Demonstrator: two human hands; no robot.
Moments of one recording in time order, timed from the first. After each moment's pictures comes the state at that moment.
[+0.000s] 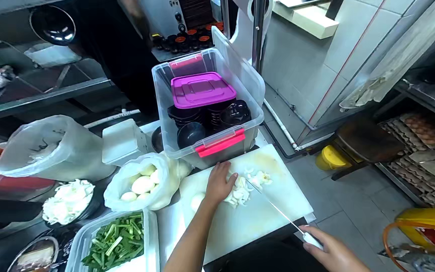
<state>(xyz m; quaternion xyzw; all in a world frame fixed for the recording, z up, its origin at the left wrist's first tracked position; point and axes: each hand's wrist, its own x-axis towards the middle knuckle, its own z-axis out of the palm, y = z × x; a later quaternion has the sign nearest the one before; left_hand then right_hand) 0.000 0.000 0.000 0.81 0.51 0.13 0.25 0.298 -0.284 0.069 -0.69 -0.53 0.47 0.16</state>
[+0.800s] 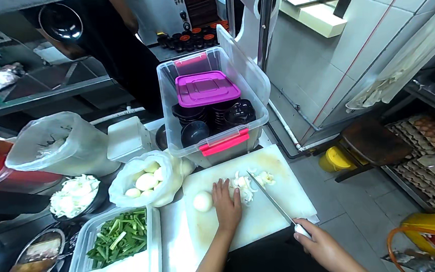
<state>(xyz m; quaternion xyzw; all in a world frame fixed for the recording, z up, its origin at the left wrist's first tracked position) 0.017 -0.092 -0.026 0.70 0.62 0.32 0.15 0.282 -0.251 0.054 -0.71 -0.46 0.52 0.13</state>
